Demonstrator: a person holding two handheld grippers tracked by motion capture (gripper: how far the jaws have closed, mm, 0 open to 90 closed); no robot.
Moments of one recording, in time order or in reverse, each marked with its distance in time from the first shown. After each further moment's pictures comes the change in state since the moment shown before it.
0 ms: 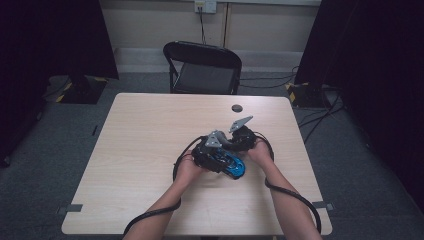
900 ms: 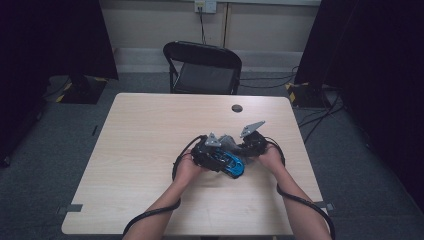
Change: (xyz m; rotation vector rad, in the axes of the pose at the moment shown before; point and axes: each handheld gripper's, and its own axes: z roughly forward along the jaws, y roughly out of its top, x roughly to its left) left arm 0.002 0.000 -0.001 0.007 0.009 -0.014; right arm 0.004 -0.030 -0.026 -0.005 0.011 0.023
